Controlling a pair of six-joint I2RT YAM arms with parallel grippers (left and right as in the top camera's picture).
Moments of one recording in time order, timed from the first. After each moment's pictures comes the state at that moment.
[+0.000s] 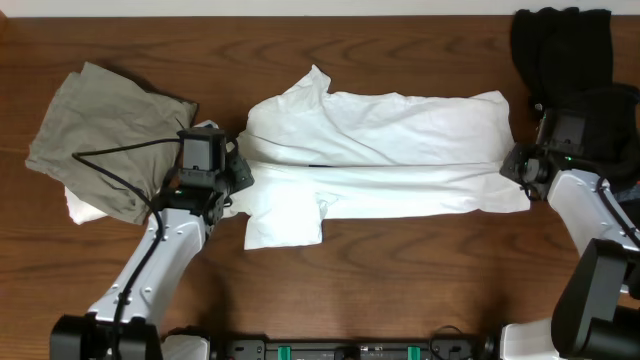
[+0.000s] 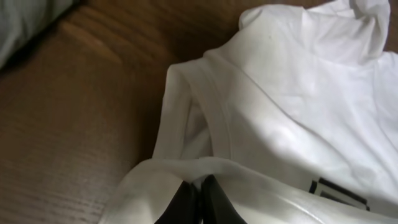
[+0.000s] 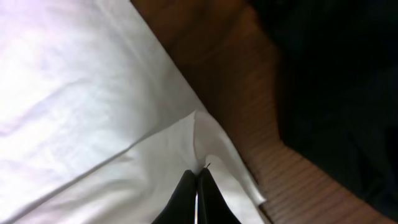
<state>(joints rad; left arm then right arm) -0.13 1.39 0.75 -0.28 -0.02 -0.53 -0.22 1.63 0.92 -0.38 0.09 0.31</state>
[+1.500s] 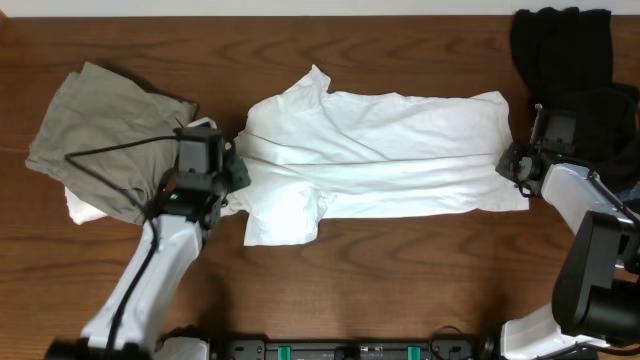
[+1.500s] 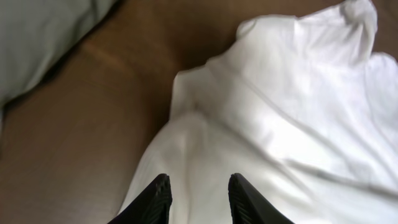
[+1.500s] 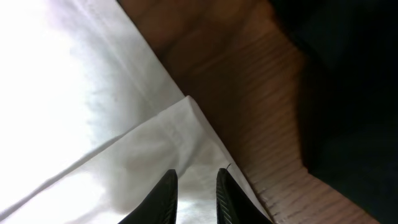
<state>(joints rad) -0.13 1.28 0.75 -0.38 -0.05 -0.48 -0.22 1.74 0.92 -0.29 0.09 0.32</state>
